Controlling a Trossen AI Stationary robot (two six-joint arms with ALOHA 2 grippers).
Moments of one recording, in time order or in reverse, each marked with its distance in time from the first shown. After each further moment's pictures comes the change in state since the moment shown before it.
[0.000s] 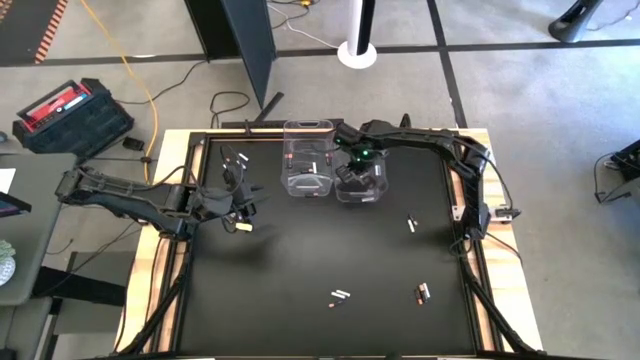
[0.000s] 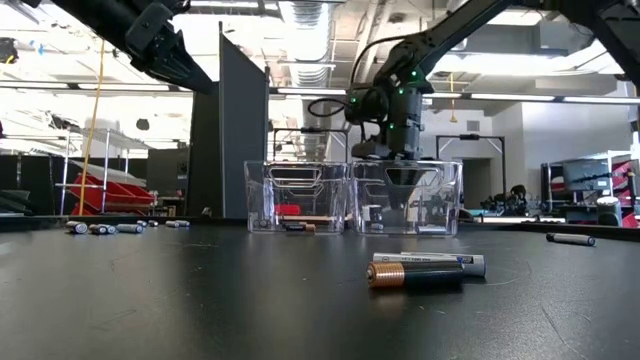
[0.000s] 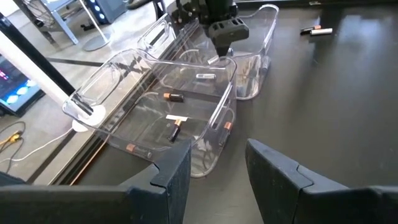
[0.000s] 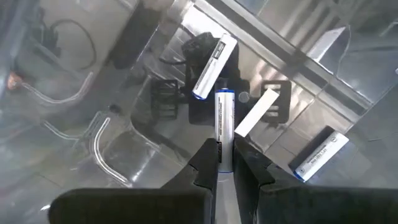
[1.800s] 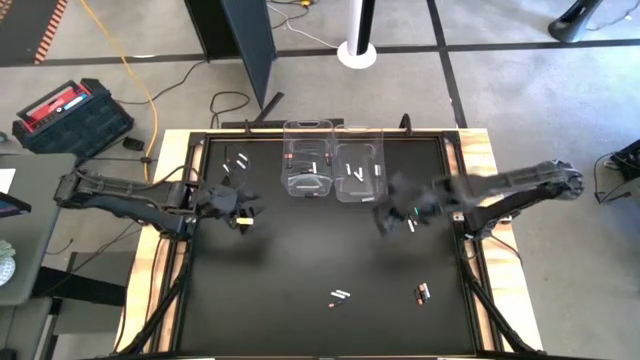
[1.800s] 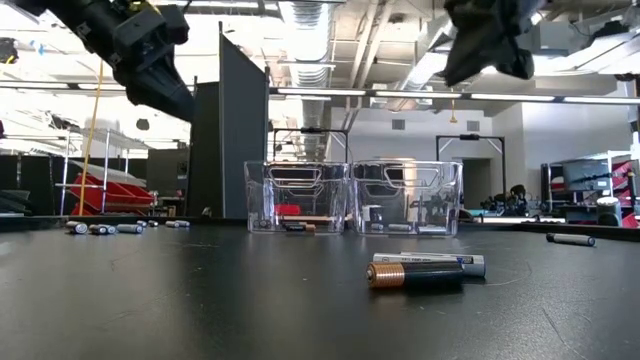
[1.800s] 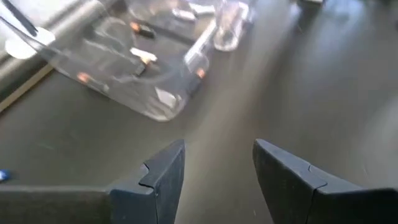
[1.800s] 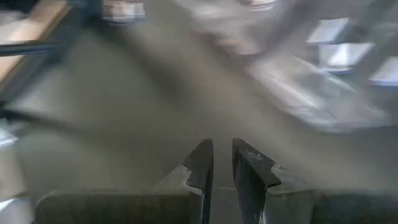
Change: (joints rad) left arm 0.076 0.000 0.000 -0.168 0.231 -0.280; right arm 0.667 -0.831 -0.505 0.282 0.306 0.477
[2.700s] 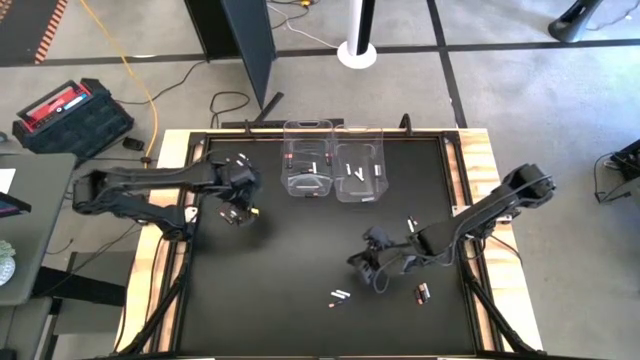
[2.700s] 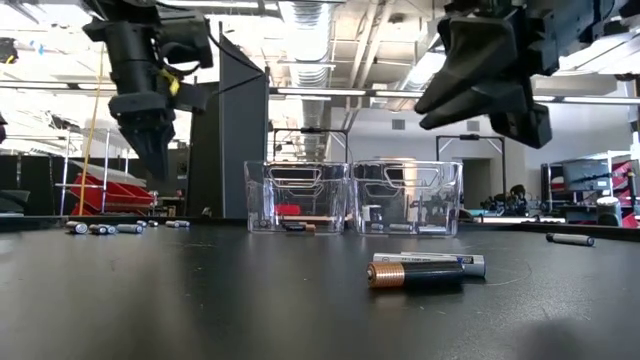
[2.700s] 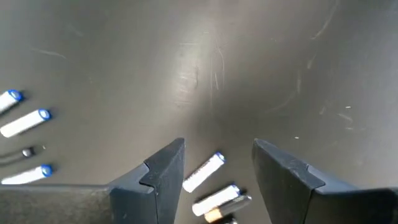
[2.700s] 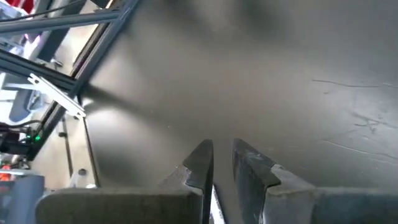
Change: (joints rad) left arm 0.346 0.323 0.134 -0.345 0.283 0.330; right arm 0.298 0.334 -0.206 0.687 0.103 0.270
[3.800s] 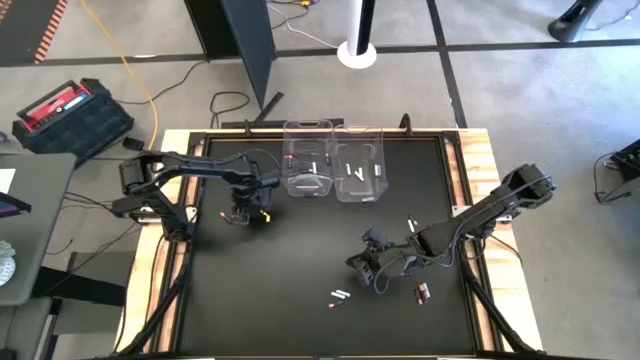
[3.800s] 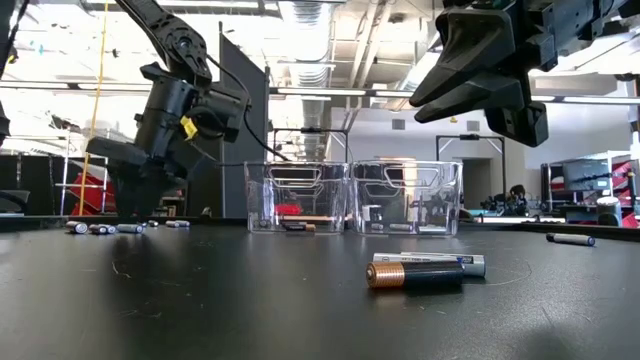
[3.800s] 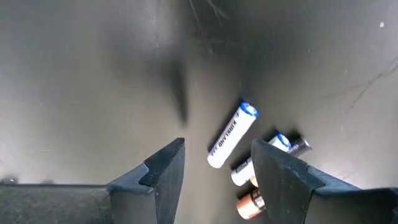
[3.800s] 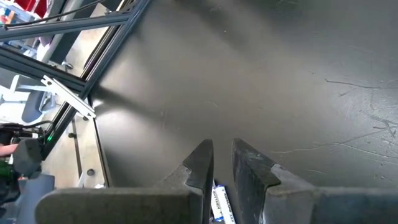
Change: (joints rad) left arm 0.094 0.426 0.132 -0.212 0.028 0.439; right arm 0.003 0.005 0.000 0.031 -0.001 -0.003
